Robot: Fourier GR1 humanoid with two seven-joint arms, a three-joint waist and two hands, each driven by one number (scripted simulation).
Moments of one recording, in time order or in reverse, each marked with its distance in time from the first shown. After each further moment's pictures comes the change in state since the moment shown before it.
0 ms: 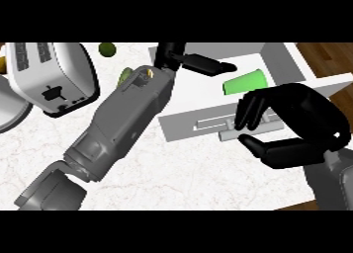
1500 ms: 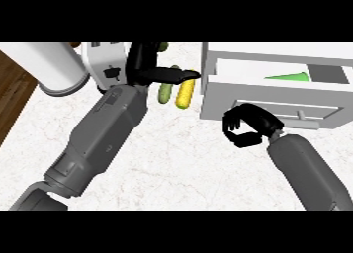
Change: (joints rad) left arm 0.236 0.073 0.049 -0.166 0.139 -0.065 -0.150; right arm -0.131 -0.067 0.252 0.842 0.835 -0.203 -0.342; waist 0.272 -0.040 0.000
